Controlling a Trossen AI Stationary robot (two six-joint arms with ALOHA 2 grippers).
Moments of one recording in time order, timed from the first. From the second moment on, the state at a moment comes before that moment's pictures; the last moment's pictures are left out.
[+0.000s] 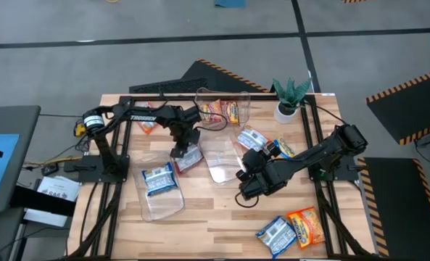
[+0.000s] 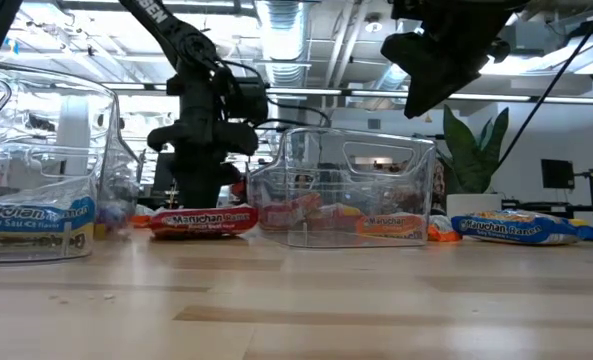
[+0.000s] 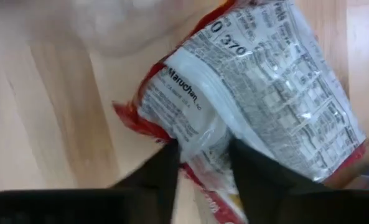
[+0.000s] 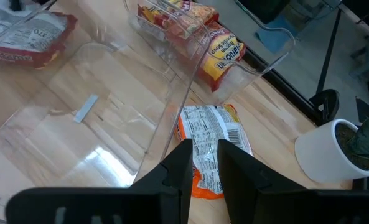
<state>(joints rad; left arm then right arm) 0.43 1.81 1.10 -0.69 0.19 0.57 0.38 1.72 1.28 -1.14 0.97 1.12</state>
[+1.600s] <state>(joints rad) 0.49 1.64 1.17 0.00 -0.35 0.42 0.37 1.72 1.28 -1.12 0.97 1.10</state>
